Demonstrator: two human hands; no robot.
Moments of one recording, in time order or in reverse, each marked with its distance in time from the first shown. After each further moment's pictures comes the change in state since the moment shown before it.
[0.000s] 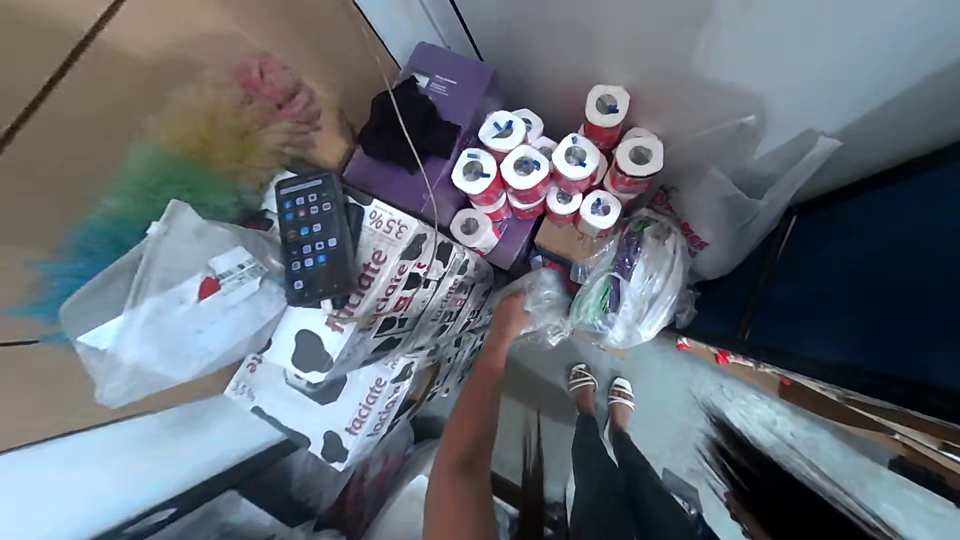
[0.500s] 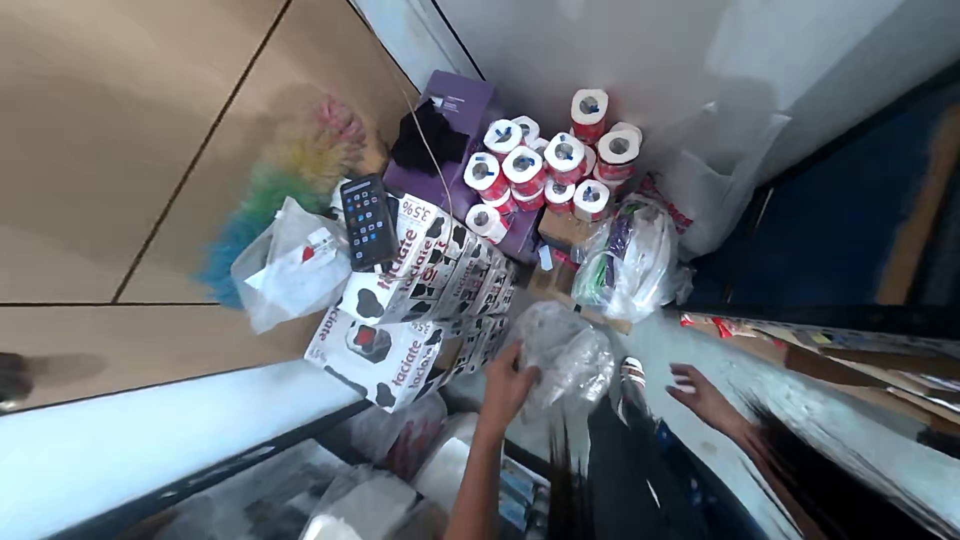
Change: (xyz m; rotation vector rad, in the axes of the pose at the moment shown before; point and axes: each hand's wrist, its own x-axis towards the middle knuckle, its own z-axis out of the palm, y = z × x) left_hand -0.288 0.069 -0.016 -0.546 0.225 0.057; right_hand 0.020 -0.041 -0.010 -0.051 0.019 -0.717
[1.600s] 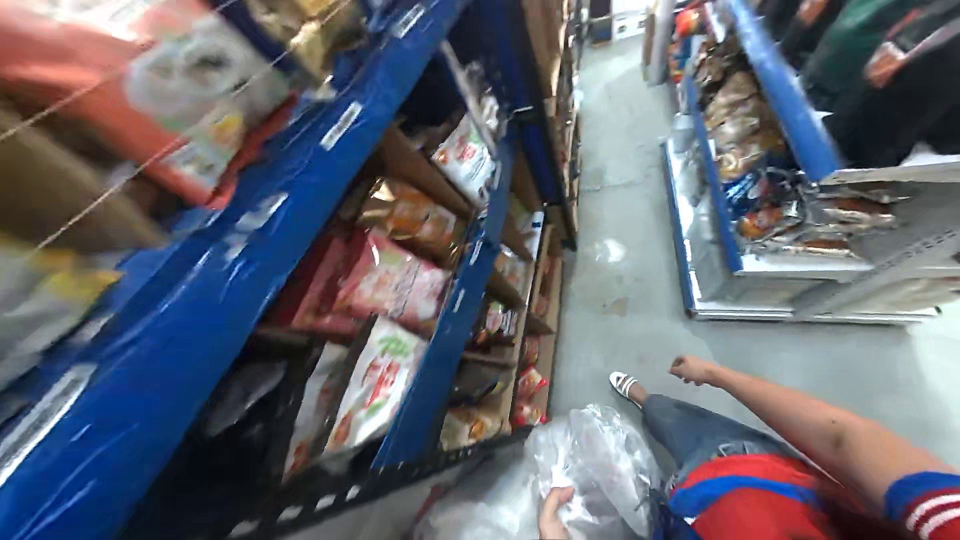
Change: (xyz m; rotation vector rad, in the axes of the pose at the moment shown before) left_hand -0.153 0.155 0.260 -0.062 -0.959 0.054; right_hand -0.282 0.257 0.080 1.245 0.889 0.592
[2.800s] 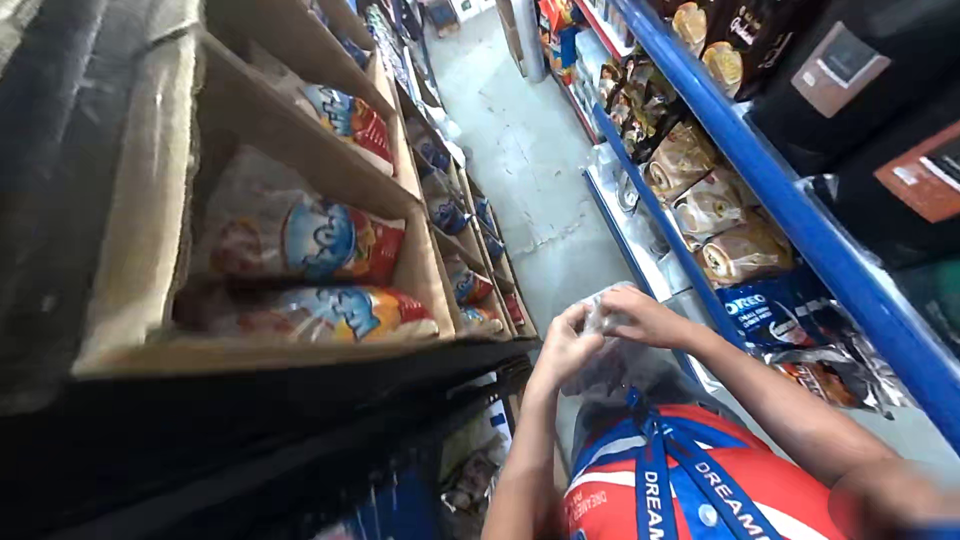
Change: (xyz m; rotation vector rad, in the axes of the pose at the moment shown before) left_hand 0.427 0.218 0.850 1.043 -1.349 0.296; right_hand 0.124 -0.444 -0.560 -0.081 0.591 -1.000
